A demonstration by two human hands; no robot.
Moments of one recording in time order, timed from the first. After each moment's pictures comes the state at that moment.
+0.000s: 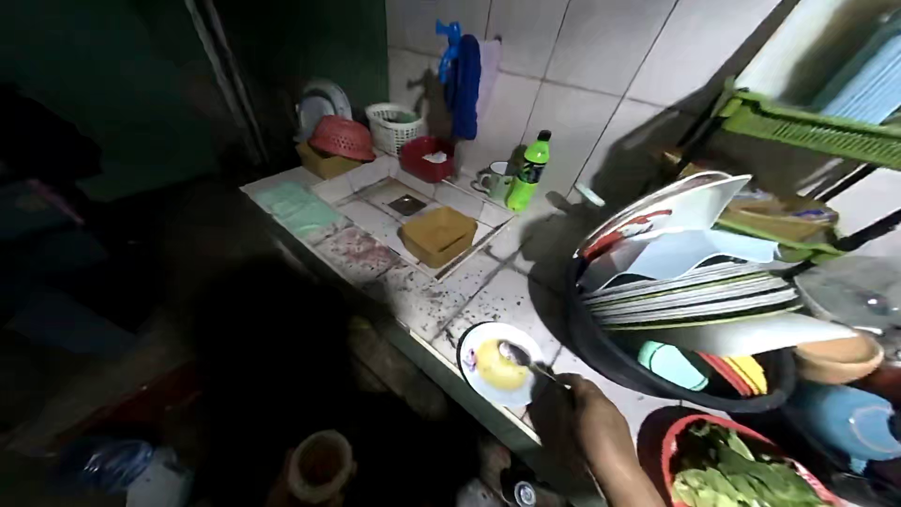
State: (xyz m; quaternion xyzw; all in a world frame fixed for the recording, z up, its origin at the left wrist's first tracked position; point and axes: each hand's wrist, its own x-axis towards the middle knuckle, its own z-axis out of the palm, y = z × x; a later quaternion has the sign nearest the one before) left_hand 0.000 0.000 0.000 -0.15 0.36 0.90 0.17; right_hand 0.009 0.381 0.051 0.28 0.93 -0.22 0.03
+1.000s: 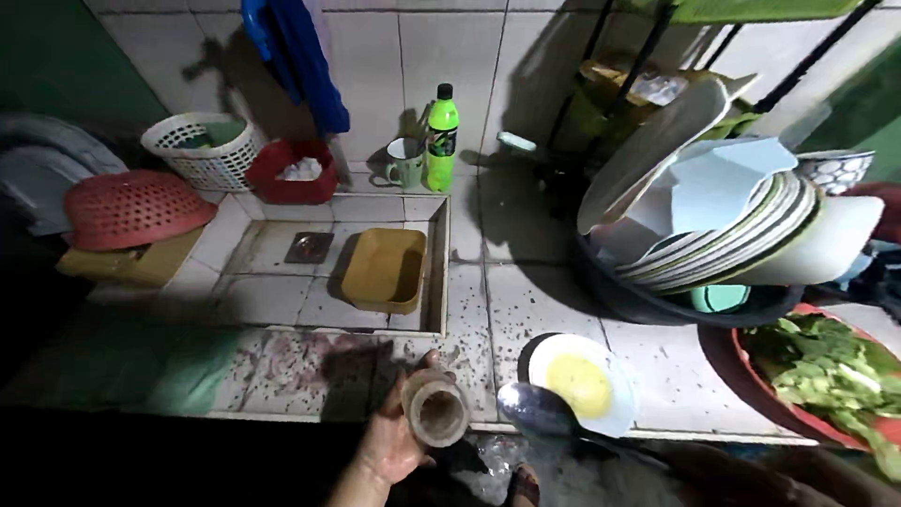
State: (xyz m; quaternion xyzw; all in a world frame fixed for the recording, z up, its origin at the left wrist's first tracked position) left_hand -0.346 0.095 0.017 0.02 0.28 0.73 0.62; right_hand -0.076 0.194 0.201 0.38 0.89 -0.17 -0.17
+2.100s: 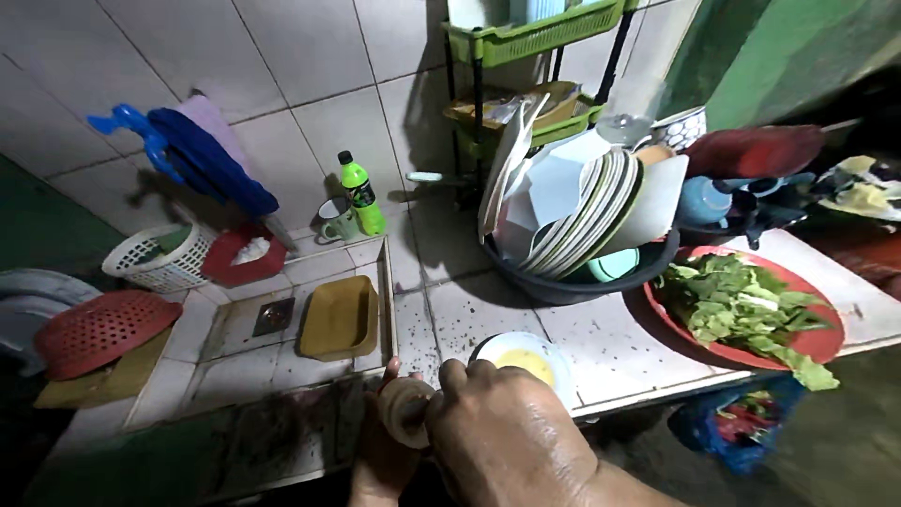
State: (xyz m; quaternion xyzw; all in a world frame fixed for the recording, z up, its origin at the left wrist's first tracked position) left_hand -0.296 0.151 0.043 0.03 0.32 0.78 0.54; right_hand -0.148 0.213 0.199 0.27 0.95 0.04 -0.15
